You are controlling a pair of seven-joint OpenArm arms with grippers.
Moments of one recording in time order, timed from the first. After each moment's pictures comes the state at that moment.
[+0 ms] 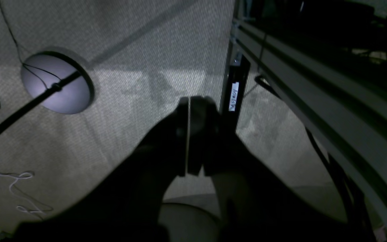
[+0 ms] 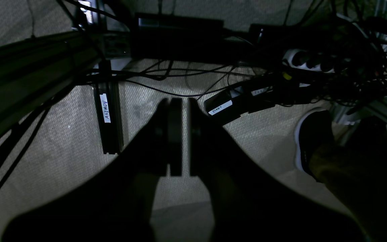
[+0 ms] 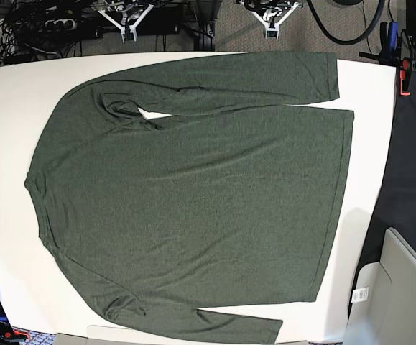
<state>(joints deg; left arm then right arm) 3.5 1.2 -6.3 7.2 2.8 -0.5 -1.7 -5.2 3.1 1.0 11.1 -8.3 -0.8 5.1</state>
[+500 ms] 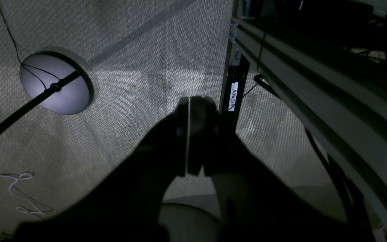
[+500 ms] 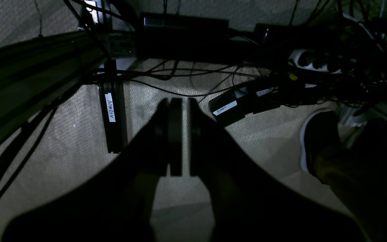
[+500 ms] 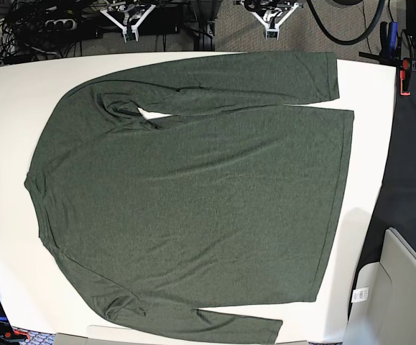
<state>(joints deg) 3.4 1.2 -6.3 7.2 2.8 -0.5 -1.7 -5.2 2.9 1.1 11.1 -8.3 -0.8 5.1</state>
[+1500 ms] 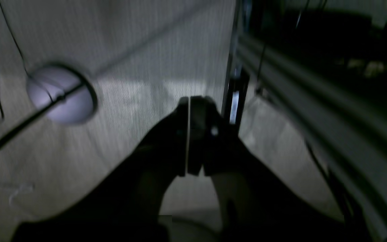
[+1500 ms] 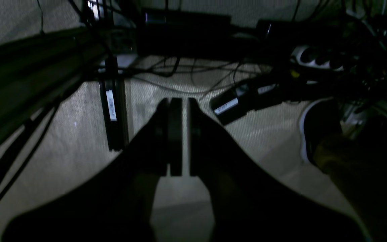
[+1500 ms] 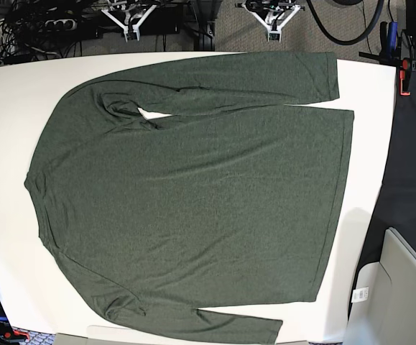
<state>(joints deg) 7.4 1.0 -6.3 15.1 2.8 -0.4 -3.1 -7.5 2.5 1.2 15.8 -8.3 -0.8 2.9</state>
